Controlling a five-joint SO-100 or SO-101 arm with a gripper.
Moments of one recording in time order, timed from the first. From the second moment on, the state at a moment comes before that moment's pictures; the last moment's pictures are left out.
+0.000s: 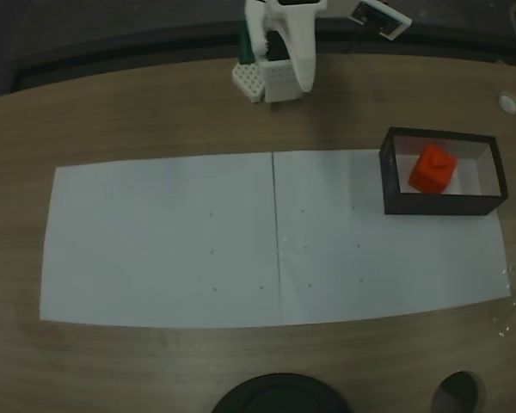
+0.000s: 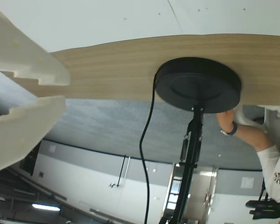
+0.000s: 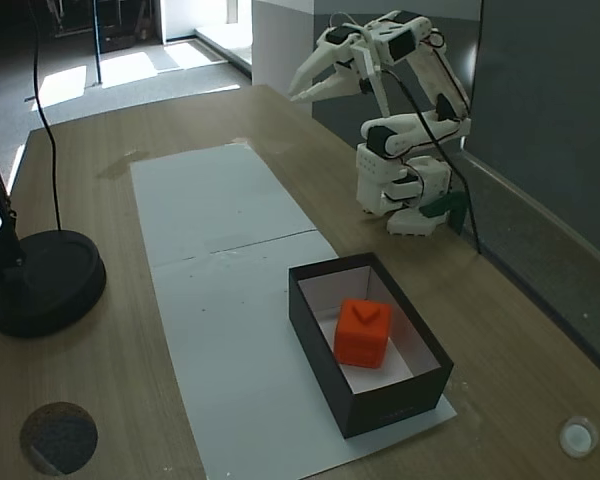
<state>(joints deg) -3.3 181.9 128.3 72.3 -0.1</state>
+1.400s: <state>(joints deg) -2.9 197.8 175.3 73.3 0.8</state>
